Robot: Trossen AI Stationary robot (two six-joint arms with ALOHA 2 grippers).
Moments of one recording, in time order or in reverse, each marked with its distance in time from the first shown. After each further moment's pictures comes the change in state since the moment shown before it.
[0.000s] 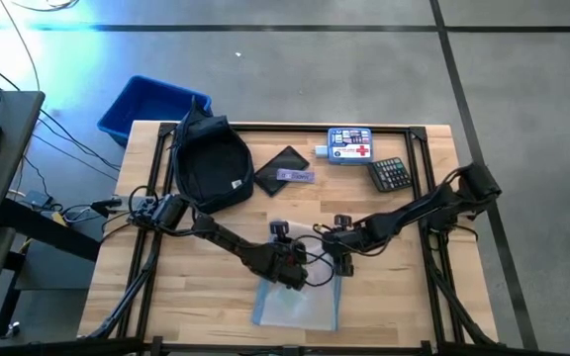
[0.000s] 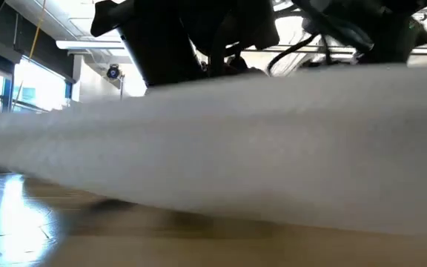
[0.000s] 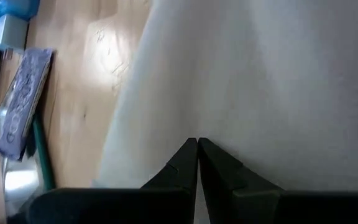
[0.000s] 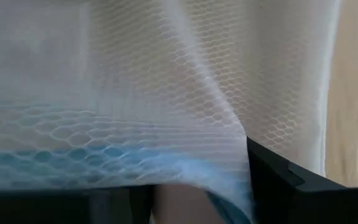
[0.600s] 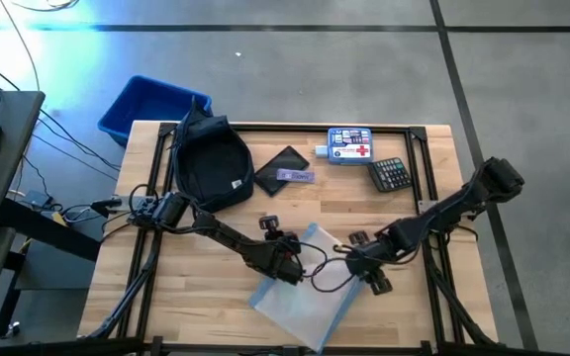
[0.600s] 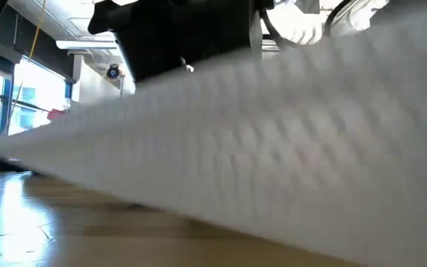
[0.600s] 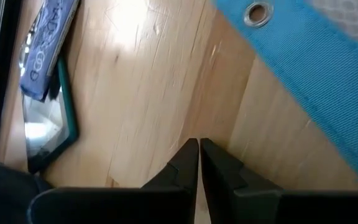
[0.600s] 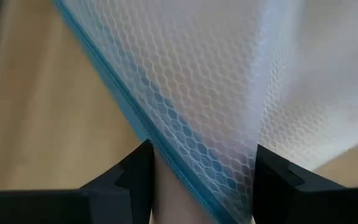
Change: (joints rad) left arm 0.022 0.000 -0.003 -0.162 -0.029 -0.200; right arm 0.171 -0.197 -0.004 -0.189 -0.184 -0.127
